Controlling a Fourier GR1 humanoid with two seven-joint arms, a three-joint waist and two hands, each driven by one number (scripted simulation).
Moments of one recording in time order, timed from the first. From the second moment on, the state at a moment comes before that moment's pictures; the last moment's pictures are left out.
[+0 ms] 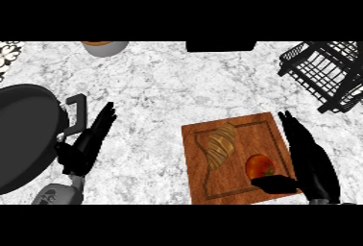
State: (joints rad) left arm -0.10 0.27 -0.20 -1.33 0.19 0.04 -0.12; right arm -0.08 -0.63 0.56 -1.78 0.59 -0.30 0.72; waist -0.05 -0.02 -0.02
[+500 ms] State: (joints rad) left arm -0.11 0.26 -0.21 -1.34 0.17 0.03 -0.12; right arm -0.17 -0.58 0.66 -2.12 0.73 0.02 1.18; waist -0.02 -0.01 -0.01
